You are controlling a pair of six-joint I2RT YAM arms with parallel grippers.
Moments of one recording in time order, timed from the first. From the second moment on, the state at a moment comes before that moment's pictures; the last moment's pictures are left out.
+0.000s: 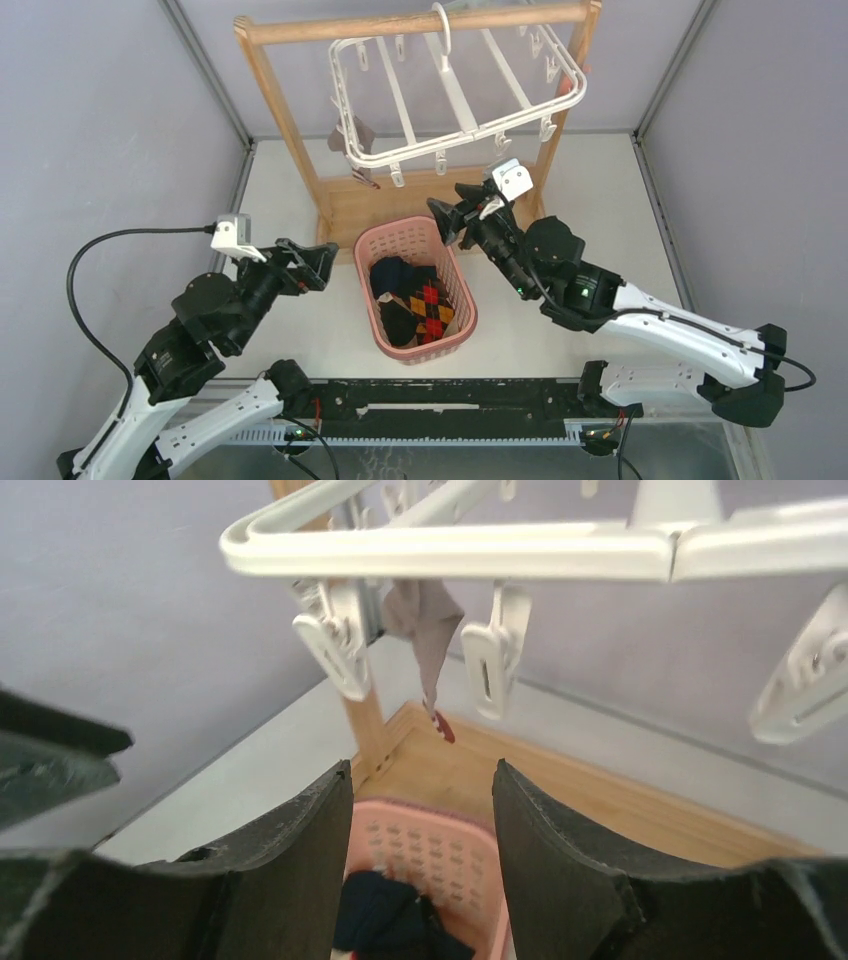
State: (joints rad) left arm -0.84 0.47 1.03 -0.67 -0.50 -0.50; right arm 1.14 1.05 1.14 0.02 0.48 0.04
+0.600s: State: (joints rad) left arm -0.84 0.55 1.01 -0.68 -0.47 -0.52; right arm 1.10 1.19 1.16 0.34 0.64 -0.16
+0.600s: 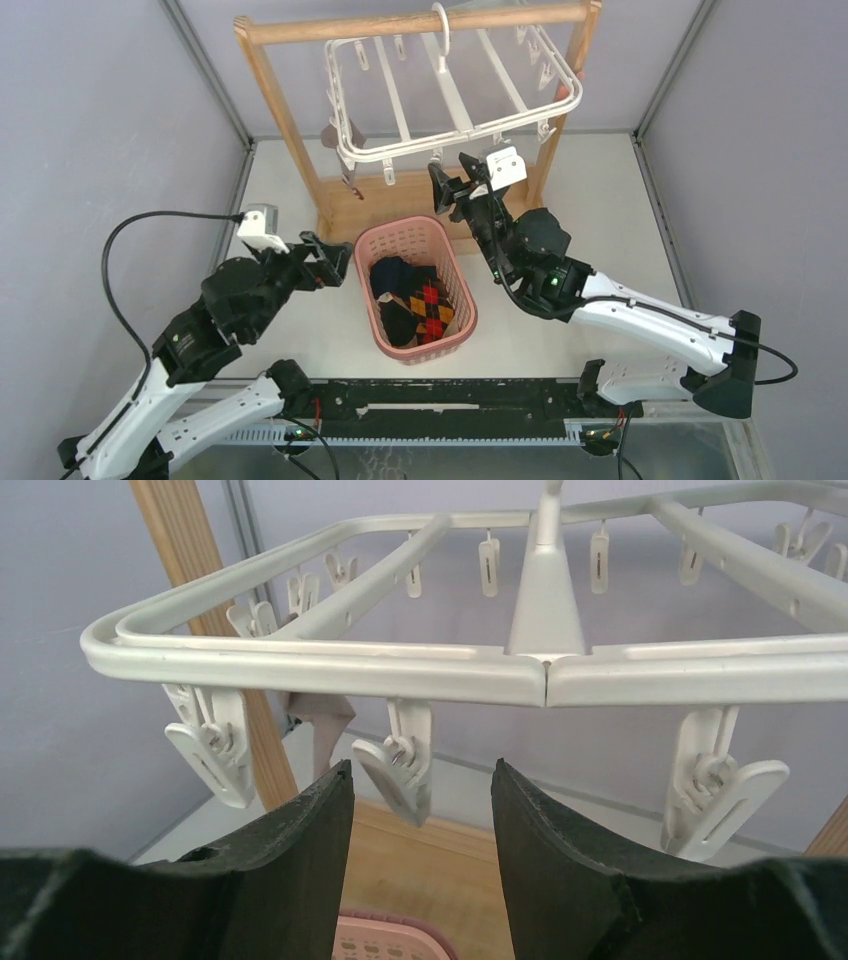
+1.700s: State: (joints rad) left arm -0.84 0.93 1.34 -1.10 -0.86 -0.48; right arm 1.08 1.29 1.23 0.40 0.65 -0.17
